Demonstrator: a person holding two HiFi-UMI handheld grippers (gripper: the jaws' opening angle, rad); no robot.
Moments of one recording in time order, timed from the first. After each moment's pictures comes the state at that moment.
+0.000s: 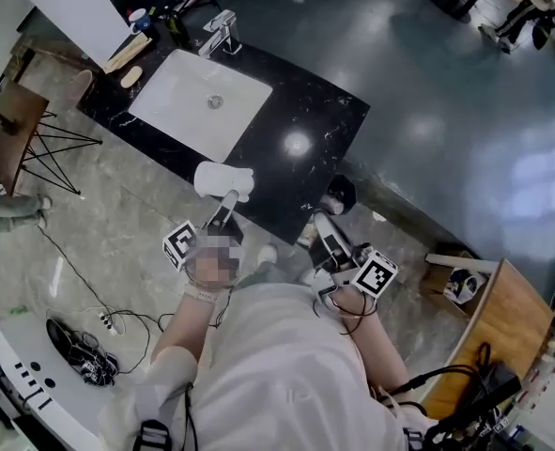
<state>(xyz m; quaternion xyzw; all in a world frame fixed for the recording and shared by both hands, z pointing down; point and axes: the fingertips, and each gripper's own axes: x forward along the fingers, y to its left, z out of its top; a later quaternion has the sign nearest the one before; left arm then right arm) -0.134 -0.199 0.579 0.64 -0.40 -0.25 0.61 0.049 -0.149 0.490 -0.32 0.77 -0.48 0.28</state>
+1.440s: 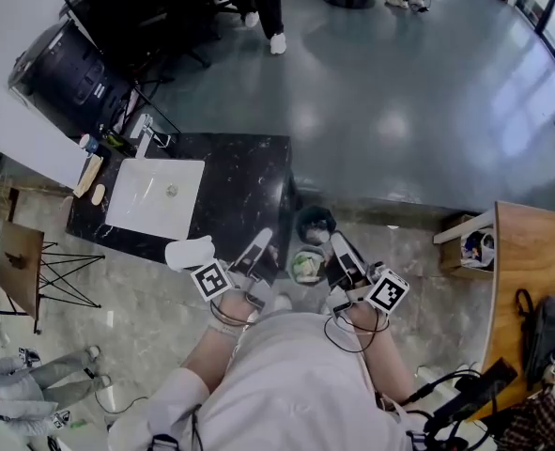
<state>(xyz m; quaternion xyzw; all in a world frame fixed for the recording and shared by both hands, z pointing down) 0.108 -0.162 0.470 0.75 -0.14 -0.18 0.61 0.231 -0.095 0.452 -0.44 0.70 -0.37 0.42</state>
